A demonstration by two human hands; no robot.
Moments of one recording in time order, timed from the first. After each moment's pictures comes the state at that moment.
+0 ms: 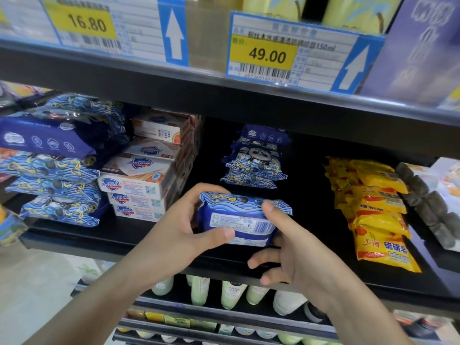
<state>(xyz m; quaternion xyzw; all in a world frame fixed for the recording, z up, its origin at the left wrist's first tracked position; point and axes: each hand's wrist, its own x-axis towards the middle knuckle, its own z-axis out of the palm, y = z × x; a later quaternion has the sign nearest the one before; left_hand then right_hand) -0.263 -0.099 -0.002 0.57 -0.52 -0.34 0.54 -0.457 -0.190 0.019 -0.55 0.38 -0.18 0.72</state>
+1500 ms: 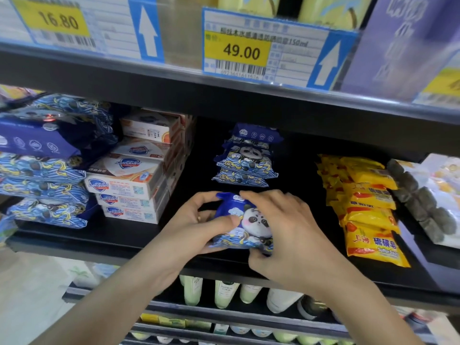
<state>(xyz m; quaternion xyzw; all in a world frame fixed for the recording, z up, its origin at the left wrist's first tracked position) -0.292 -0.127 -0.007 0.57 -0.31 -0.49 0.58 -0.473 -0.217 0.008 -0.94 0.28 -0.17 0.06</state>
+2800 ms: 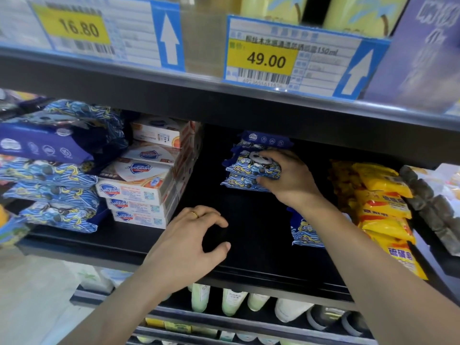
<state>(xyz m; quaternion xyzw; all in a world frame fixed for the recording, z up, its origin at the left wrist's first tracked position) -0.253 -0.124 -0.054 0.73 -0.61 -0.10 0.30 -0.404 -0.341 0.013 -0.87 0.39 -0.27 0.16</state>
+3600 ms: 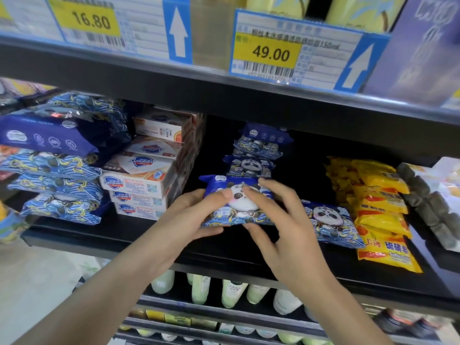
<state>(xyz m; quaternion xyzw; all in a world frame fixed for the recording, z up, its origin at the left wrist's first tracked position) -0.266 -0.123 -0.002 0.57 -0.32 -0.47 0.59 -0.450 -0.213 -0.021 -0.88 0.22 -0.39 0.13</state>
